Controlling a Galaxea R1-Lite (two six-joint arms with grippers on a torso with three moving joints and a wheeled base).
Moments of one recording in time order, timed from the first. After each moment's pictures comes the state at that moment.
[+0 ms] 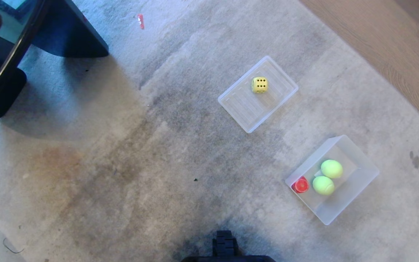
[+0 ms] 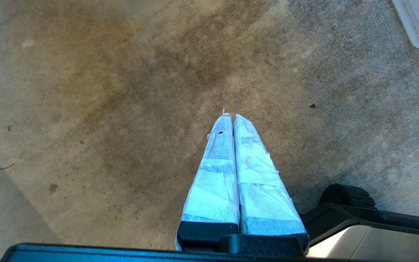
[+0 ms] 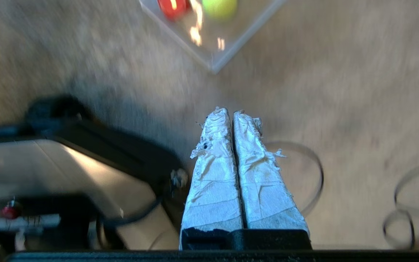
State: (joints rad) left arm -0.01 0.00 0.00 0.00 0.05 -0.14; right arm 0.00 0.16 -0.12 0.27 -0.05 0.04
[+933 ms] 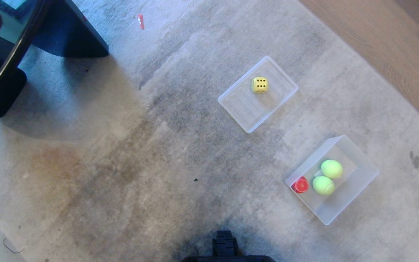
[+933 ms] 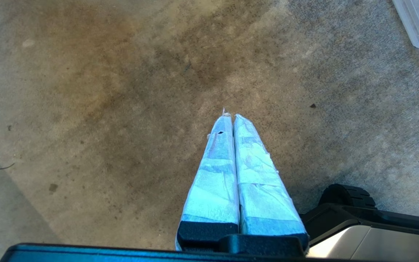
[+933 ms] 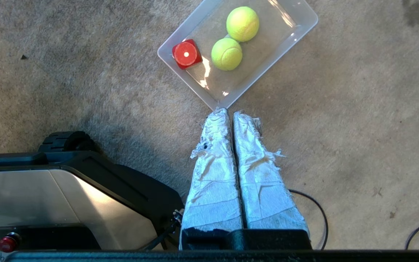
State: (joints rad) left arm -0.01 0.00 0.00 0.00 0.05 -0.14; right arm 0.00 0.00 -0.10 0.27 -0.02 0.02
